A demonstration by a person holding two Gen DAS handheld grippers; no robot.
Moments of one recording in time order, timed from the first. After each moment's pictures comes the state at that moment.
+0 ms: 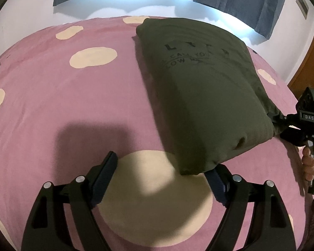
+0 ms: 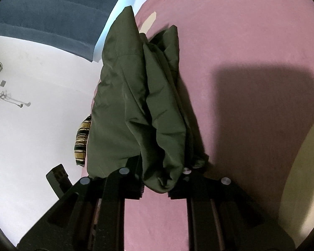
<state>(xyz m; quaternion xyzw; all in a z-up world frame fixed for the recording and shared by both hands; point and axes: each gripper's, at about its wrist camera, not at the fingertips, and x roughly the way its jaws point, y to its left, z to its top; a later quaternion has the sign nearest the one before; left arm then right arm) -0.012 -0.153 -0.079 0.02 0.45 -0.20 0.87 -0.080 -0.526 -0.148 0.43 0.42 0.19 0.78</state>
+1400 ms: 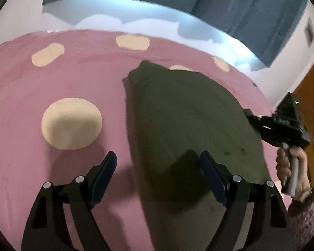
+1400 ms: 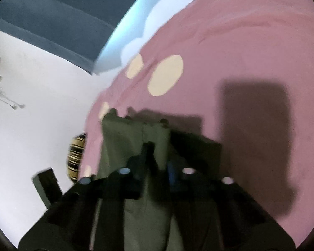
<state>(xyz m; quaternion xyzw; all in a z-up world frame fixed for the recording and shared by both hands) 0.145 -0.177 -0.038 -0.05 0.45 -0.23 0.86 0.085 -0.547 -0.092 0.36 0.41 0.19 0.82</state>
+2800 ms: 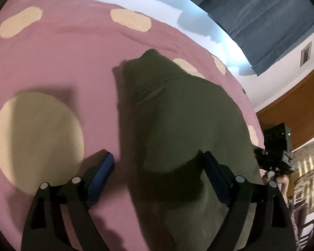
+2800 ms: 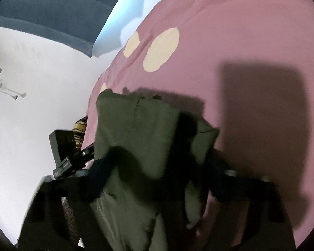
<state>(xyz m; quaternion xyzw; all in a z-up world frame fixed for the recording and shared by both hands) 0.211 -0.166 -0.081 -0.14 0.49 -0.31 0.80 0.109 -0.539 -0.126 0.37 0.45 0.25 0.77</state>
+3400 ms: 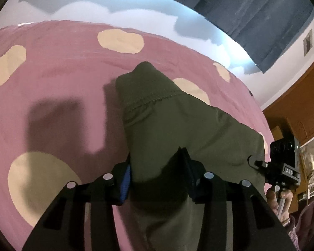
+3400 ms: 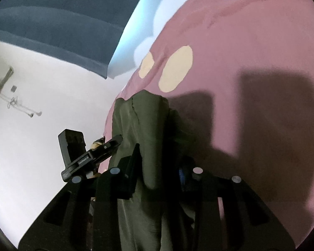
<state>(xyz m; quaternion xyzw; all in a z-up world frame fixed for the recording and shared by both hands) 0.247 -0.182 -0.055 -0.09 0.48 -0.29 0.82 0.109 -0.542 -0.128 0.43 0.38 0.25 0.78</state>
